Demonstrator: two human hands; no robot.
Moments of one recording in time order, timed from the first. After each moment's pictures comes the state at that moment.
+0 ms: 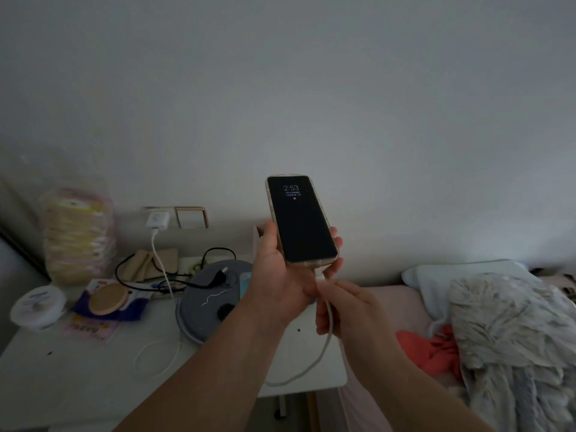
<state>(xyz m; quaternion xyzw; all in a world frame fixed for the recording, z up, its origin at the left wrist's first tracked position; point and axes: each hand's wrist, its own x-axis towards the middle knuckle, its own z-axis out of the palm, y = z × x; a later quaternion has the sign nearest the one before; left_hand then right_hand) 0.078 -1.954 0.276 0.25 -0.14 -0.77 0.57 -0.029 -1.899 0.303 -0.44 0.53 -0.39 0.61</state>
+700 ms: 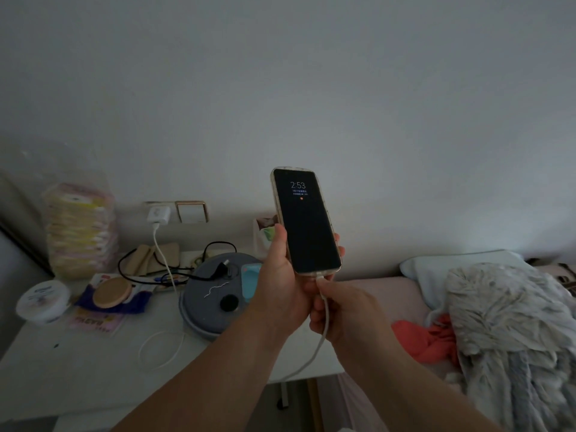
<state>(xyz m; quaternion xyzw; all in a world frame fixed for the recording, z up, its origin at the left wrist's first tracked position) 0.073 -1.926 0.271 0.29 -0.19 -0.74 0.58 -0.023 -1.890 0.286 -0.29 0.53 -0.40 0.69</state>
